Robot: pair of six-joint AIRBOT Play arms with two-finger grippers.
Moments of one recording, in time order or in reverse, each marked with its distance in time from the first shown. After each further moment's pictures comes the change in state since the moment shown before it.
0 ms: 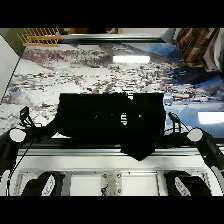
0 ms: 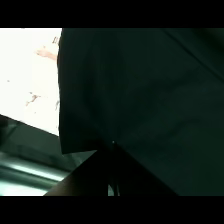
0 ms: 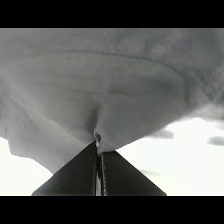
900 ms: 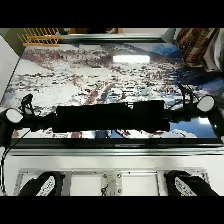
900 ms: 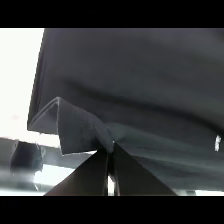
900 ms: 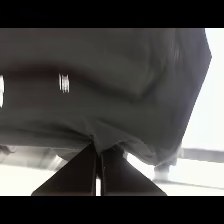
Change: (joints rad) left arm -0.043 -0.288 0.294 0.075 -0.123 0.084; right arm 0.001 -0.295 0.530 -0.216 0.084 0.093
